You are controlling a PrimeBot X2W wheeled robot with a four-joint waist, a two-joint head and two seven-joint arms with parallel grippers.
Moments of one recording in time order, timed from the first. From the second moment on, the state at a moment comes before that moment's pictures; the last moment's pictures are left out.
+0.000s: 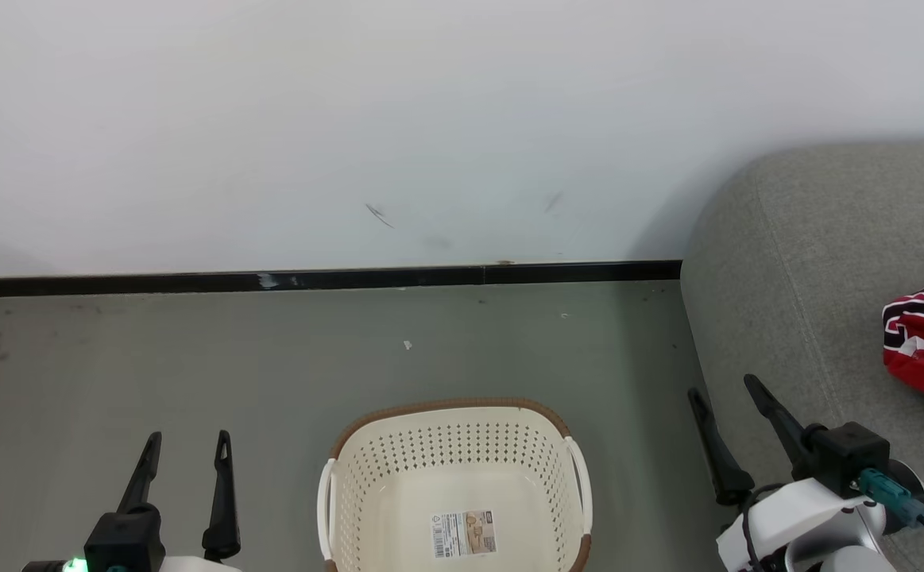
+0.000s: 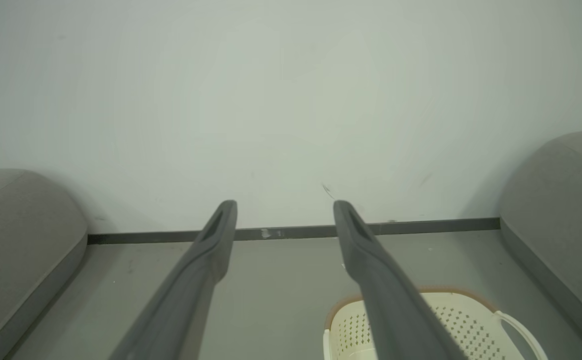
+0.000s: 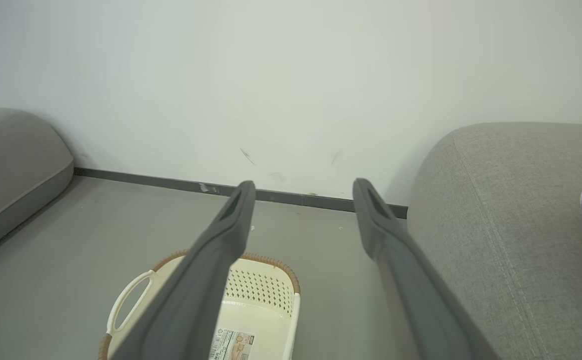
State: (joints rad) left arm 0.02 0.21 -0.23 0.07 -0.34 0.29 -0.25; right arm -0.07 -0.06 0.05 0.20 0.06 0.12 -0.25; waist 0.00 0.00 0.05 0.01
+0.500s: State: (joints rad) left arm 0.03 0.21 -0.26 0.12 -0.34 0.27 -0.25; right arm 0.02 -0.04 0.04 0.19 0.03 0.12 -0.25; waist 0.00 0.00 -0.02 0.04
